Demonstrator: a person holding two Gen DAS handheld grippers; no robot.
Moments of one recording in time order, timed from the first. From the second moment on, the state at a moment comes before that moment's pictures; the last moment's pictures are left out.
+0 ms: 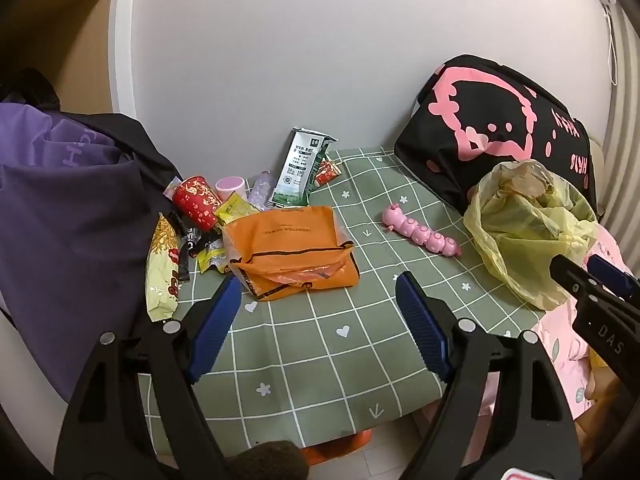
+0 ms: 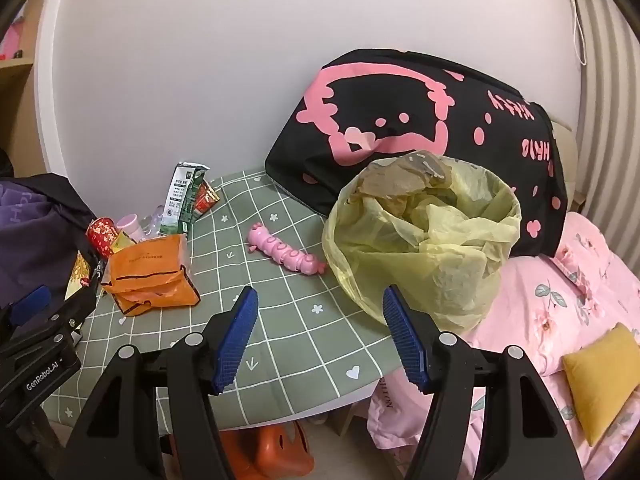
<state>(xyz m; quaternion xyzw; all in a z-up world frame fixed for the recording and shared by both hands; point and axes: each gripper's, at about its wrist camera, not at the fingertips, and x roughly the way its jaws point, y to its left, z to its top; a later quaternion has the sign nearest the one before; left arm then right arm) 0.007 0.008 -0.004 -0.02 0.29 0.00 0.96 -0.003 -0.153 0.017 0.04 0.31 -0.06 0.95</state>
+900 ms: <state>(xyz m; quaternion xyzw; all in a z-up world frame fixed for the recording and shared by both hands) 0.006 0.001 -0.003 -0.02 0.29 -0.01 0.96 -0.008 -0.159 0.016 0.05 0.32 -0.06 0.95</state>
